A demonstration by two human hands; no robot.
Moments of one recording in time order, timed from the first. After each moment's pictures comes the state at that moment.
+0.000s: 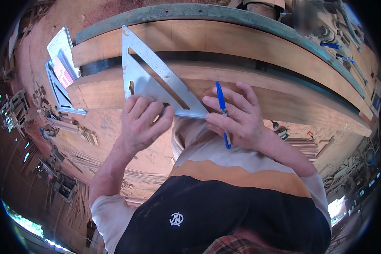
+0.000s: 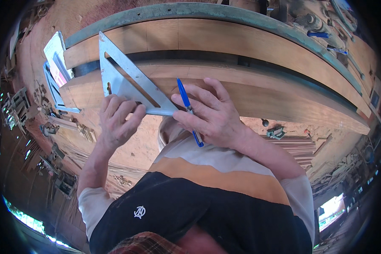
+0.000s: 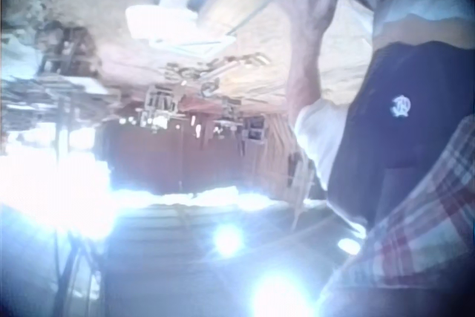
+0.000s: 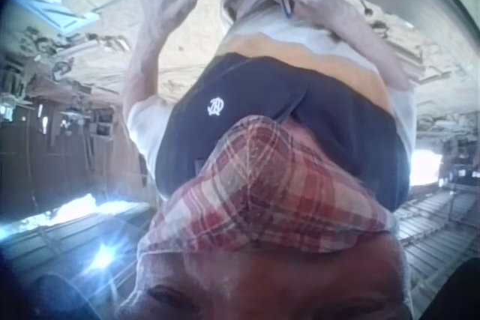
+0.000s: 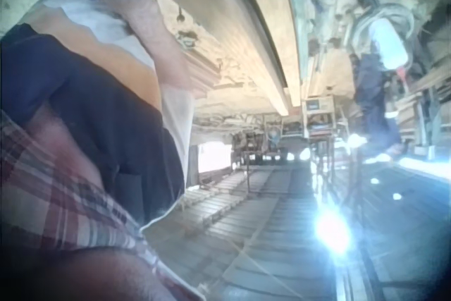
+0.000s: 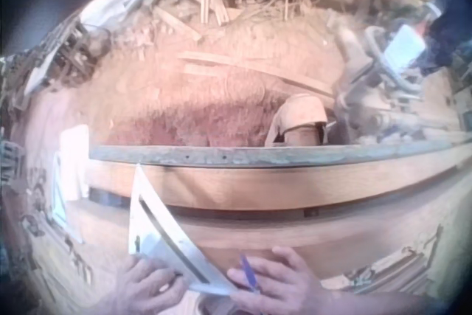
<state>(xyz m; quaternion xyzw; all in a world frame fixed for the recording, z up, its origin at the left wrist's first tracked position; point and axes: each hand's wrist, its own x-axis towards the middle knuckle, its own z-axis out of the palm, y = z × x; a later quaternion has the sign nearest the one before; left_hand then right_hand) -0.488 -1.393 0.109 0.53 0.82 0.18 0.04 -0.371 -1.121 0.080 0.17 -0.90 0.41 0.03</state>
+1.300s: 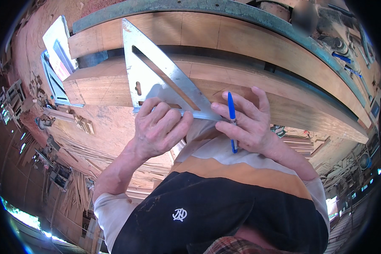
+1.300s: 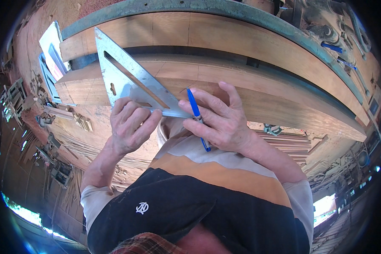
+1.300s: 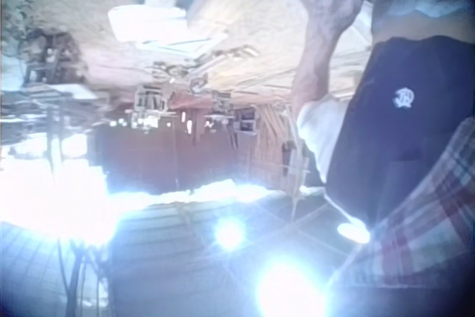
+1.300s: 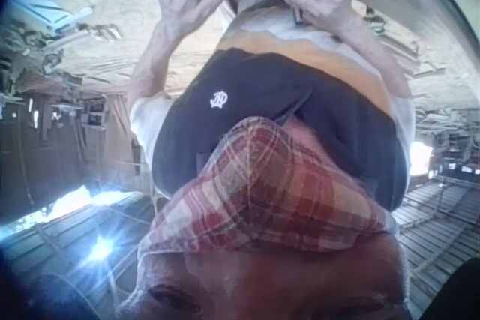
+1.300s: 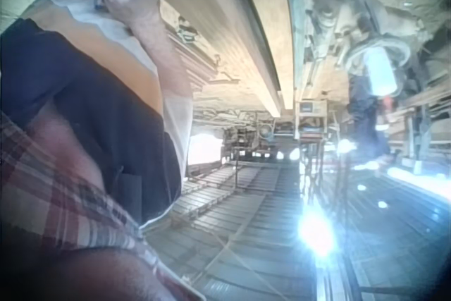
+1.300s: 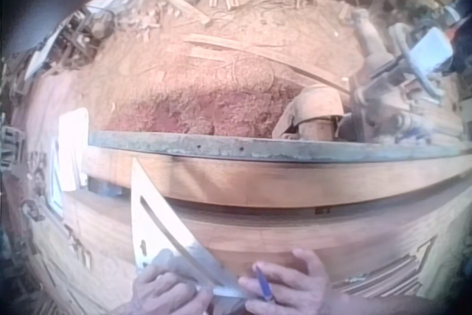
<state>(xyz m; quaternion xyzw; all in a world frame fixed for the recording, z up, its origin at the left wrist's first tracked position) -0.469 -1.380 0.101 0.50 0.83 0.25 0.05 -0.372 -1.118 0.082 0.19 -0.91 0.37 0.02</state>
